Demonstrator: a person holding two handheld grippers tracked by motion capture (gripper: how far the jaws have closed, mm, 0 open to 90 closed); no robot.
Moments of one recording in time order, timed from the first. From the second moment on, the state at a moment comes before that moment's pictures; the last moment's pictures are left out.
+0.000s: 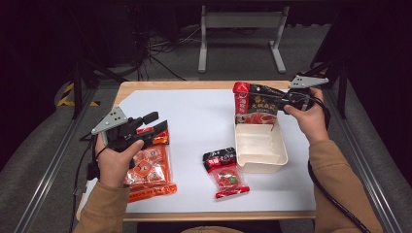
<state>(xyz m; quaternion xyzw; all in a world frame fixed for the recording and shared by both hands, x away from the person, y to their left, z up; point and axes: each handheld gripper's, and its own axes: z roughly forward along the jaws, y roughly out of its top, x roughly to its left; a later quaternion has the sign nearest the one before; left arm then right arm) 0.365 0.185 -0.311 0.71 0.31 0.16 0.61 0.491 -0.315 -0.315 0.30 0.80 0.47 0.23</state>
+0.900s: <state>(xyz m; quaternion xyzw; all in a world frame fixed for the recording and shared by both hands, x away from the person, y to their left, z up) 0.372 0.191 -0.320 0.74 0.31 0.18 0.57 0.474 -0.333 -0.313 0.35 0.77 0.50 0.21</state>
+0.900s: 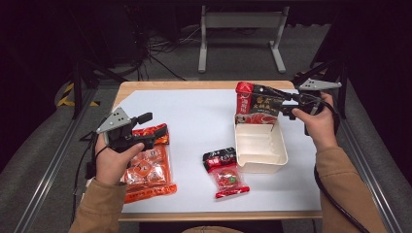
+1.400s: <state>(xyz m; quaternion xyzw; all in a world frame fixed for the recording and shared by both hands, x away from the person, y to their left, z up) 0.376 0.205 -0.326 0.75 0.33 0.17 0.55 0.435 -0.341 -0.294 0.35 0.75 0.50 0.23</state>
